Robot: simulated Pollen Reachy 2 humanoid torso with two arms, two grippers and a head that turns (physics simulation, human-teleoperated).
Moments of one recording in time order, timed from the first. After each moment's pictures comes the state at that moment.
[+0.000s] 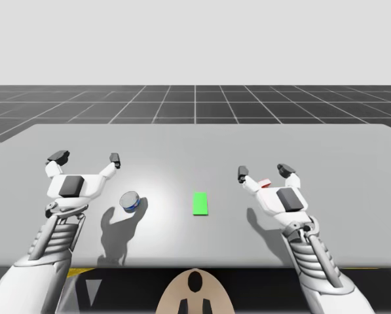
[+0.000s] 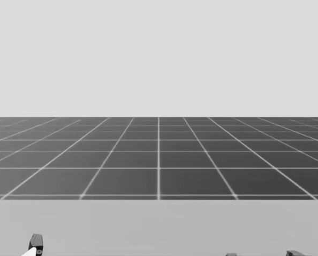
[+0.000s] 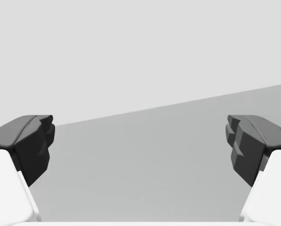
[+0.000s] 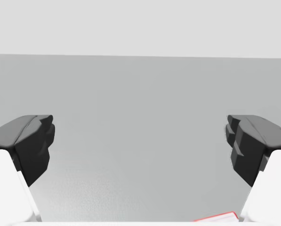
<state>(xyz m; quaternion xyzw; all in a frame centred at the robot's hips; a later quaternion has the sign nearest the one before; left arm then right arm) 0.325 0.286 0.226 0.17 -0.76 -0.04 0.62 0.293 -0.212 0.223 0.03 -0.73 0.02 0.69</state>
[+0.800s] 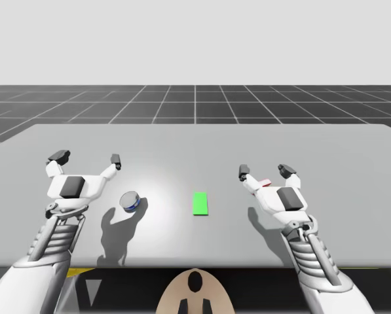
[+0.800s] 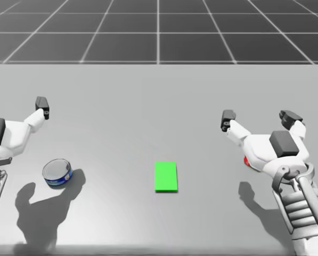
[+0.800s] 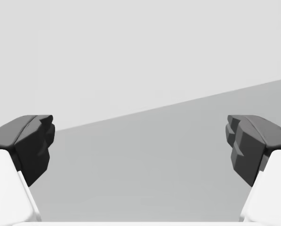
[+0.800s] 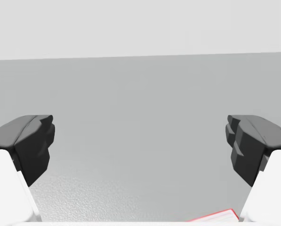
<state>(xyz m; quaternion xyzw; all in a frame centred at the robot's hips) 0.324 0.286 0.224 0.18 -0.76 -0.06 0.62 0.296 -0.212 0.222 0.03 -0.73 0.00 0.69</state>
